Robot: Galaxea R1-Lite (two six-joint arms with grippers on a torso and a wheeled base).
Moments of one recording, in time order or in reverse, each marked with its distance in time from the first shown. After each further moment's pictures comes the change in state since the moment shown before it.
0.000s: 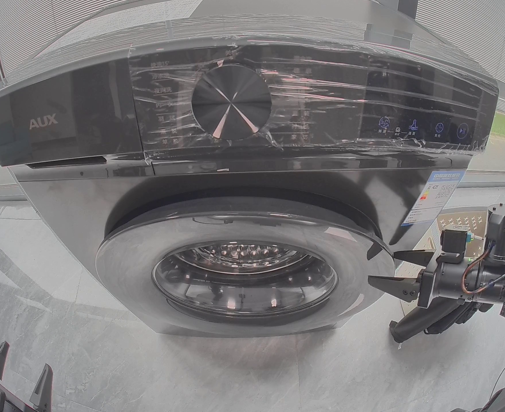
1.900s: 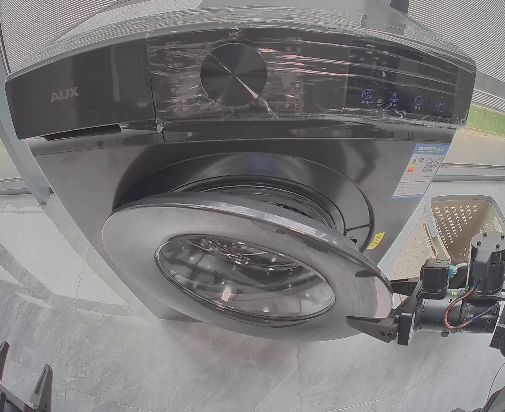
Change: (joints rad) left arm 0.000 0.000 0.000 0.000 0.000 0.000; right arm 0.187 0.027 0.107 -0.085 -0.139 -0.004
